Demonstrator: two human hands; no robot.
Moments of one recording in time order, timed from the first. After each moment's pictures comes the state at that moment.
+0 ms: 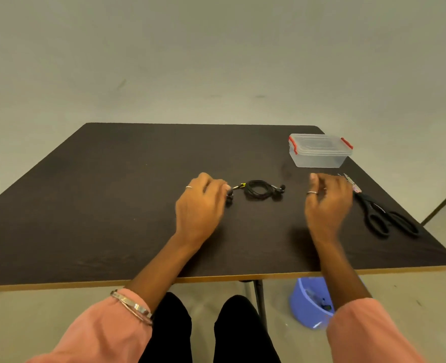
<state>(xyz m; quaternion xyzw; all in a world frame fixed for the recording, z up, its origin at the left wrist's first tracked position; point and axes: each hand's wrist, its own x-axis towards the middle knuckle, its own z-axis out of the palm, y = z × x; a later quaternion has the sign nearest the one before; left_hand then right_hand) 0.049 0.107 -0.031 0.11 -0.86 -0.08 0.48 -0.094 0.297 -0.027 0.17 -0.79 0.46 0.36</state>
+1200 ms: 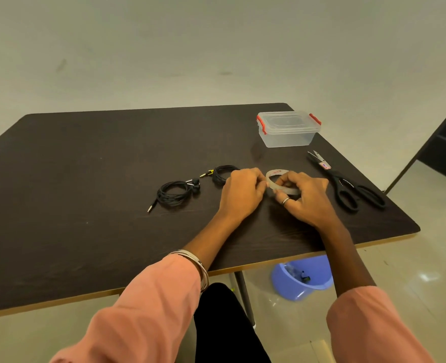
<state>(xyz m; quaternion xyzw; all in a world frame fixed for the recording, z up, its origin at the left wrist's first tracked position) -0.058 0.196 -0.036 0.08 -0.91 -0.32 0.25 -0.108 0.349 -0.022 0.34 -0.88 0.33 0.06</state>
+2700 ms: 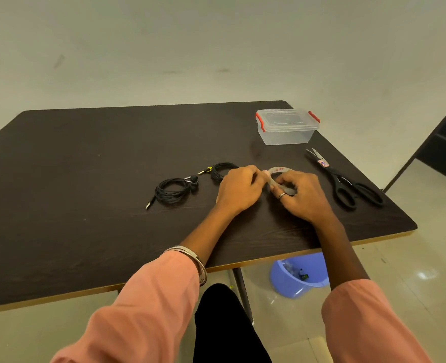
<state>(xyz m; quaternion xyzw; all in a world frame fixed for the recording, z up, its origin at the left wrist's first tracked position) -0.062 0.190 -0.034 0.09 -0.91 -0.35 0.18 -0.117 0.347 -0.028 0.38 -0.87 0.31 0.09</state>
